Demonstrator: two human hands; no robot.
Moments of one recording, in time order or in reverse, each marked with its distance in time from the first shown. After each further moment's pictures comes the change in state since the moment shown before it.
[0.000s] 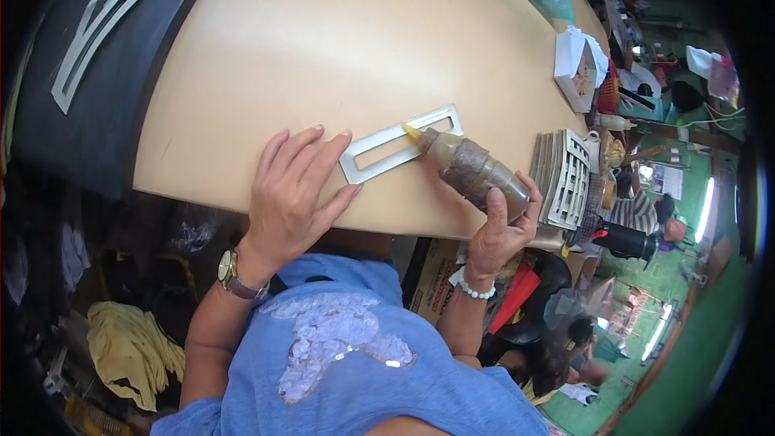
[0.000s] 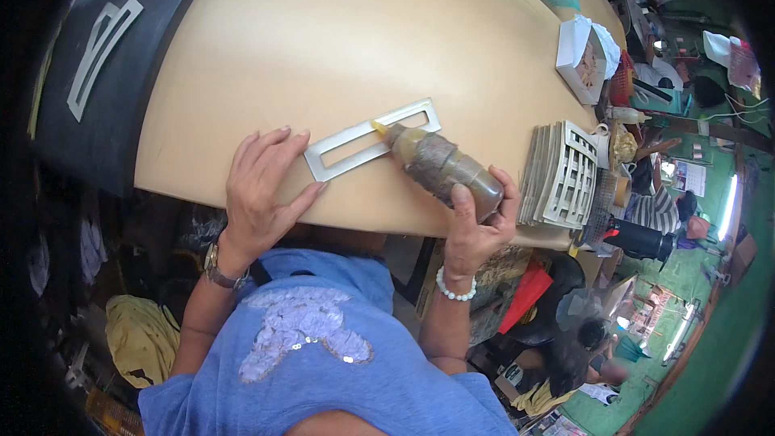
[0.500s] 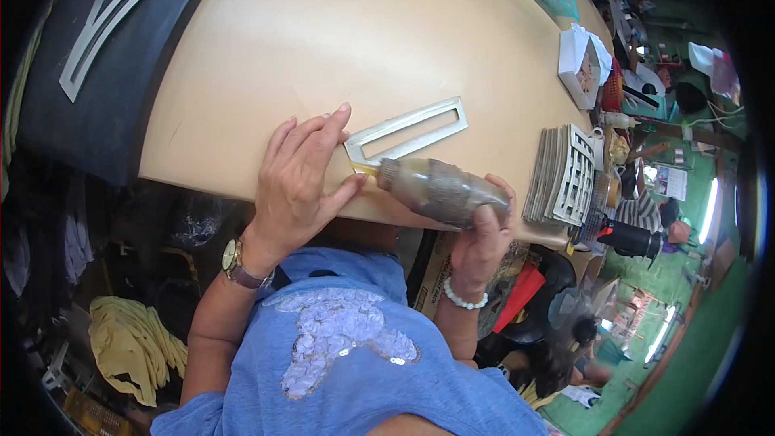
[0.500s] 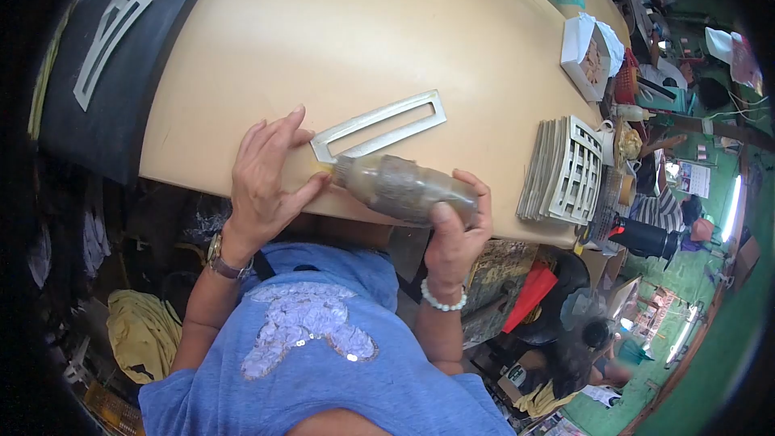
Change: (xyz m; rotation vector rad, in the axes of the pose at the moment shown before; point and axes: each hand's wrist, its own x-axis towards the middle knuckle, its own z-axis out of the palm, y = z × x) left_hand 0.001 -0.001 0.002 -0.059 0.039 0.007; right_hand -0.028 -0.006 0.000 0.324 -0.168 0.244
